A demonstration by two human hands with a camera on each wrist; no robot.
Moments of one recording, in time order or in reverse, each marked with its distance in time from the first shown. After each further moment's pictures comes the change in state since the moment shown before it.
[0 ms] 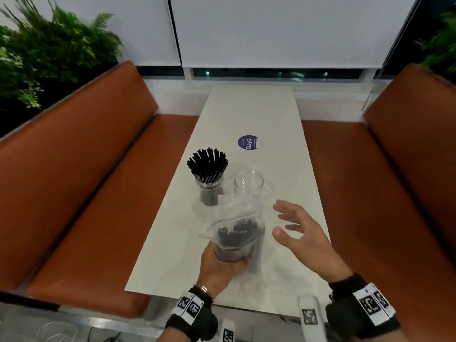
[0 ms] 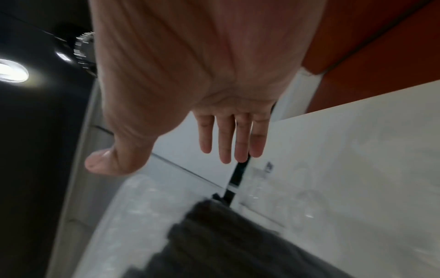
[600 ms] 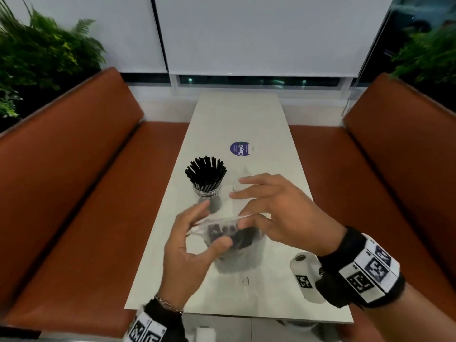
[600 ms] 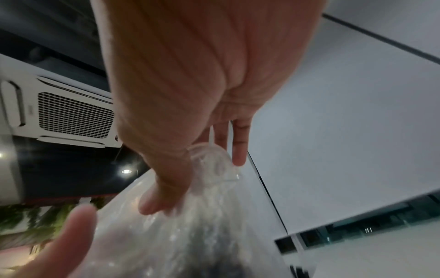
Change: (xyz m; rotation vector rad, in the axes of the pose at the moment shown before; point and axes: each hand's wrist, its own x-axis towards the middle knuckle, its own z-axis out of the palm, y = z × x) left_hand -0.037 0.117 -0.079 0.038 -0.023 0.628; right_hand 0.038 -0.120 0.026 -0.821 -0.134 -0.680
